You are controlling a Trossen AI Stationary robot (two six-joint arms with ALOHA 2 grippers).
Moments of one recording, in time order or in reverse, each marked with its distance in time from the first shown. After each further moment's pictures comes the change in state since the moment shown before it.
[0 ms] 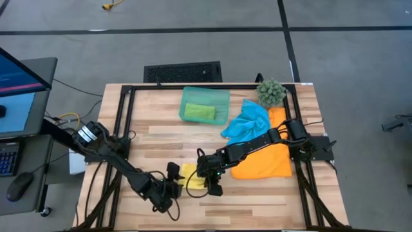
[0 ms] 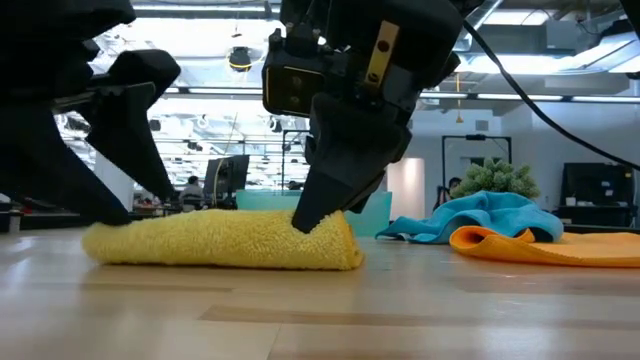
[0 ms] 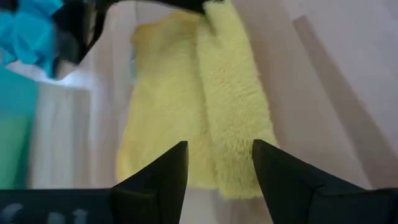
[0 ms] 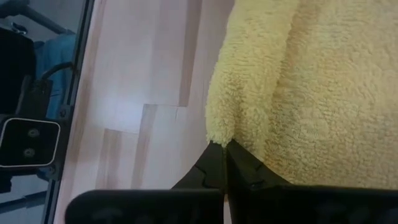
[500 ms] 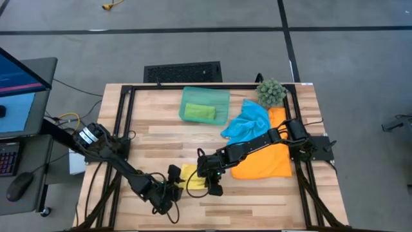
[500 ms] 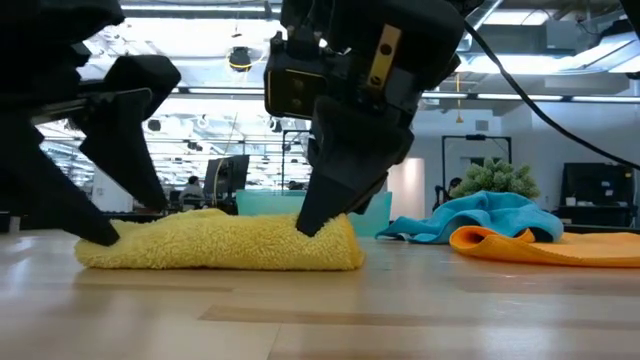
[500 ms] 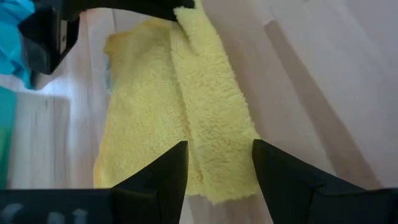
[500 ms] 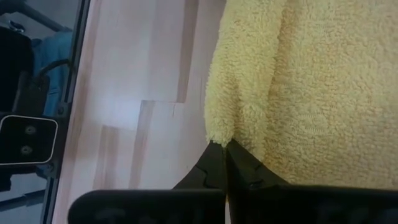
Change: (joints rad) left arm -0.011 0.023 0.002 0.044 0.035 0.030; right arm 0.000 0.000 0.000 -0.013 0.000 0.000
